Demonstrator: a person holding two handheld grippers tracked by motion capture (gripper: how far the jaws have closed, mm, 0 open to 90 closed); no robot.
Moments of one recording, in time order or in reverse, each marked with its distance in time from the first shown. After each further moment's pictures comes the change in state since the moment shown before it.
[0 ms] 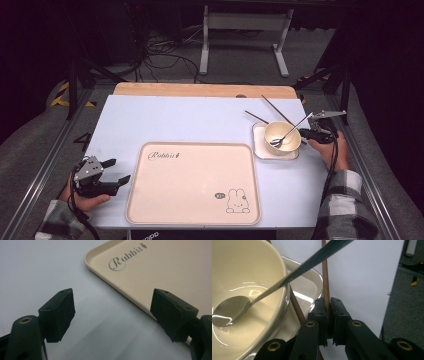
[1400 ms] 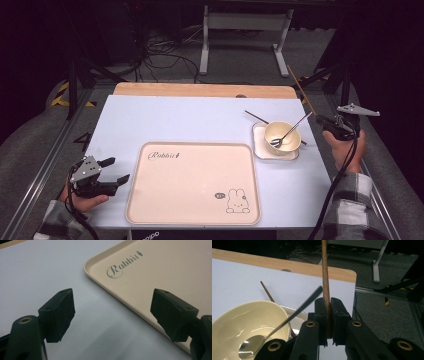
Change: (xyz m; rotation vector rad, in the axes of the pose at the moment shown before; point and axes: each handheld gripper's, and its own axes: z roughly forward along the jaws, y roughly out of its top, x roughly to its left) left arm -0.003 0.004 -0.006 -0.030 -0.001 0.020; right arm 0.006 0.013 -0.071 -0.286 -0.134 0.114
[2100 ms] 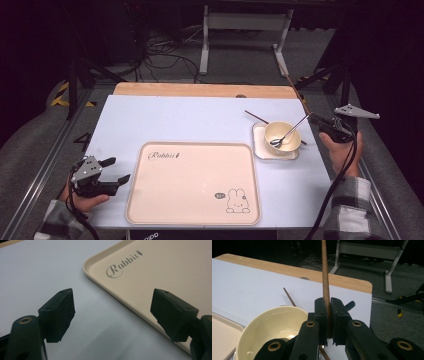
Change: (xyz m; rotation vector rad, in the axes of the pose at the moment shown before) left arm 0.000 0.000 0.002 0.005 -0.004 -0.001; right arm 0.025 0.005 -0.014 -0.052 0.087 -0.034
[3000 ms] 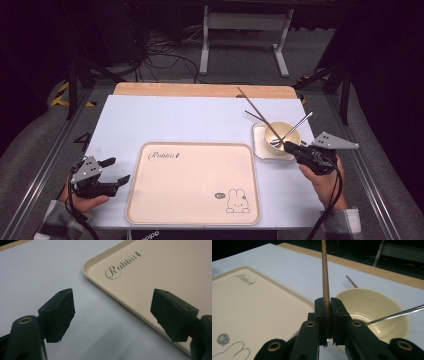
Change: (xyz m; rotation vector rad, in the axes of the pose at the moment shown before) left arm -0.002 0.001 -0.003 -0.009 0.006 0.013; right arm 0.096 -0.040 -0.028 0.010 0.255 -0.121
